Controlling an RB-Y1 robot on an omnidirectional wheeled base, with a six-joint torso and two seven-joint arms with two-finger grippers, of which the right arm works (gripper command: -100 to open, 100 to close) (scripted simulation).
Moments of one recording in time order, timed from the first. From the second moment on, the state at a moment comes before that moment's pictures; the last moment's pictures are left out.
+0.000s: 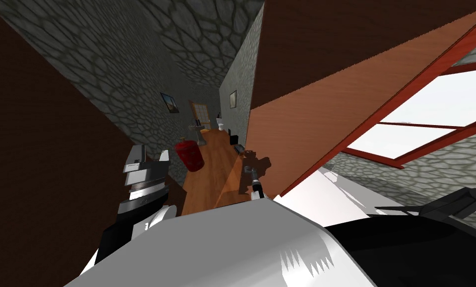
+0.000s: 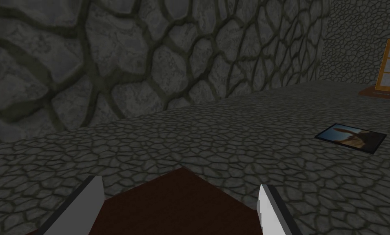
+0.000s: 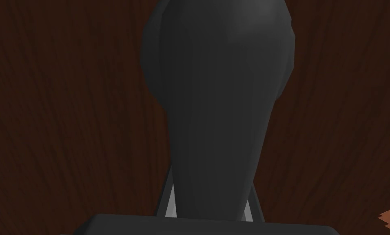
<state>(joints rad) -0.04 -0.03 -0.12 -0.78 -0.13 -0.75 0.10</state>
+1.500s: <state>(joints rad) -0.04 -0.07 -0.23 -0.78 -0.19 -0.75 0.13</state>
